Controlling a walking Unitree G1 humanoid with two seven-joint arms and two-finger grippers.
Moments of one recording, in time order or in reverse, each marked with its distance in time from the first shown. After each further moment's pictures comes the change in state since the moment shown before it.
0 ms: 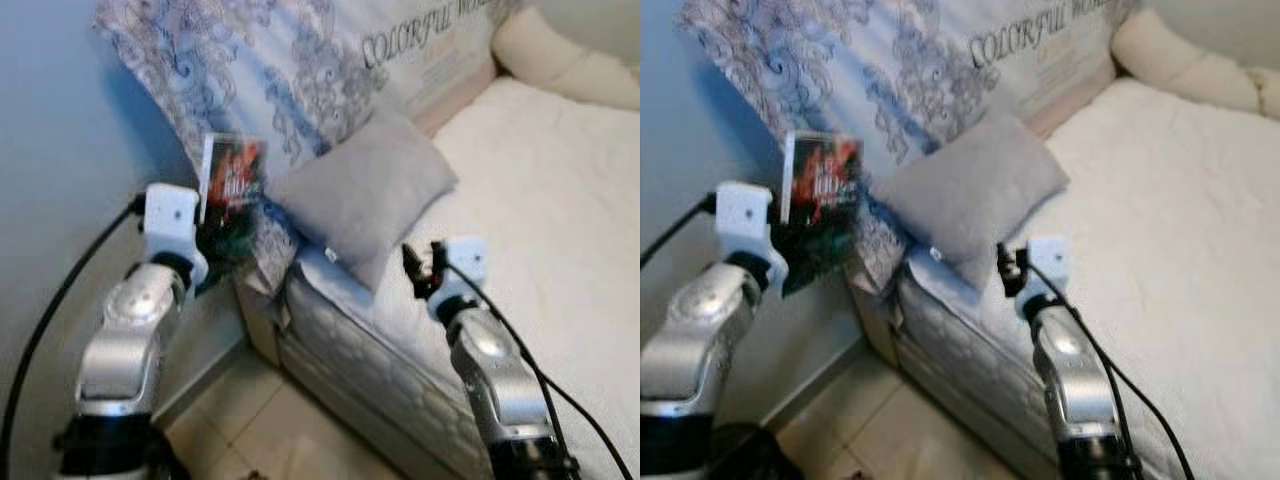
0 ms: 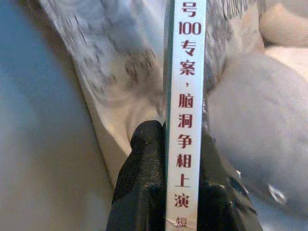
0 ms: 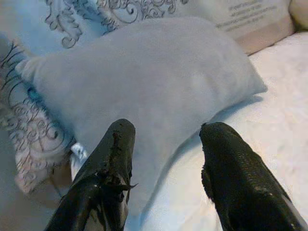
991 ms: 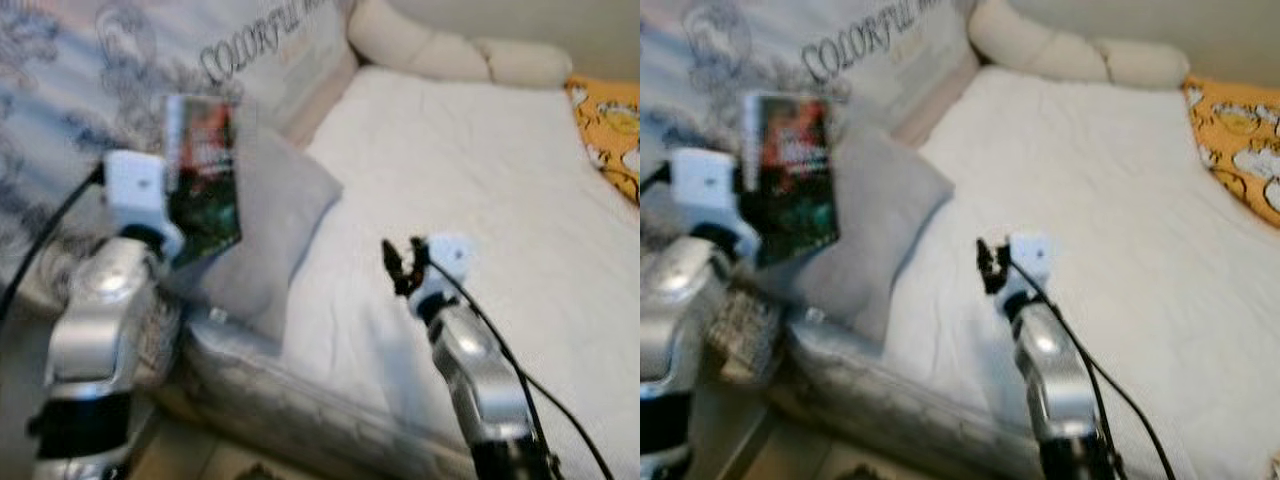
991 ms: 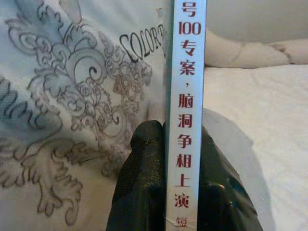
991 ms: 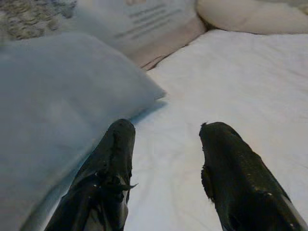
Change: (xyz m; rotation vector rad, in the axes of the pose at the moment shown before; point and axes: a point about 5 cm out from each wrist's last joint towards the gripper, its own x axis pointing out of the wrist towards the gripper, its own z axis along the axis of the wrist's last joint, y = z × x) left arm 0.000 0.024 0.020 0.013 -0.041 0.074; right arm 0.003 0.017 0.002 0.016 -0.011 0.046
